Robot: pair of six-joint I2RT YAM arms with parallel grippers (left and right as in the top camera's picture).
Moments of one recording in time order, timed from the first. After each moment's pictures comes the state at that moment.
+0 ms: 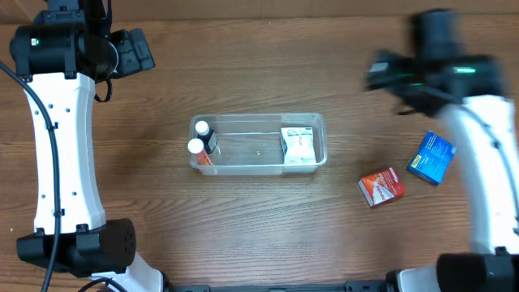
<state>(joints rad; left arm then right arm) 0.06 1.81 2.15 -1.36 -0.06 -0.28 0.01 1.61 1.75 -1.23 0.09 0.61</state>
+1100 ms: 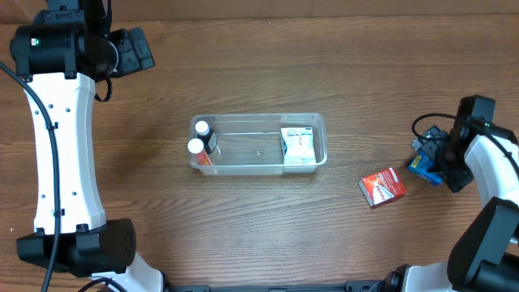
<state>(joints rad) 0.06 1.81 2.15 -1.35 -0.06 -0.28 -0.37 1.64 1.05 -0.80 0.08 0.57</state>
